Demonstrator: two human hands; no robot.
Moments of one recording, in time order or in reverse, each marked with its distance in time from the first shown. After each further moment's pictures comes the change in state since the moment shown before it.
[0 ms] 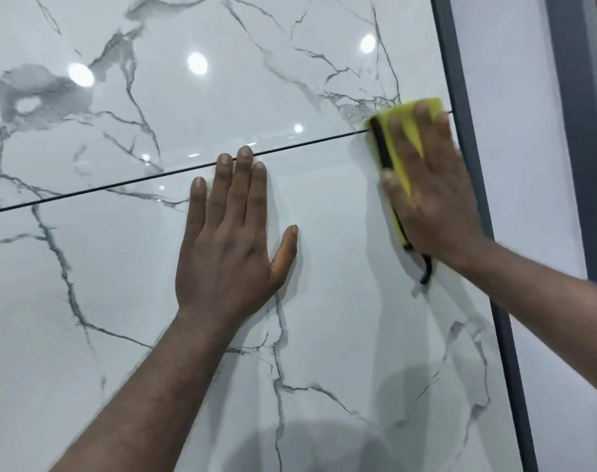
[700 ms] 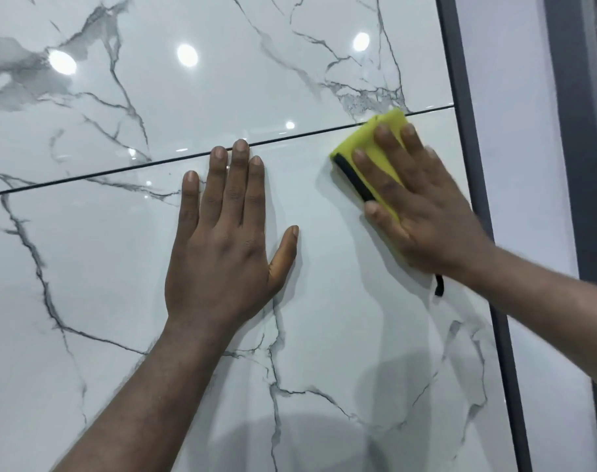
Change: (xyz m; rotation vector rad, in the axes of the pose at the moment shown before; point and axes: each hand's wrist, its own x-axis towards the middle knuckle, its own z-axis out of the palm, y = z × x) left_hand -0.003 0.003 -0.002 -0.003 -0.038 0.013; right_hand -0.017 -0.001 0.003 -0.114 -0.056 -0.317
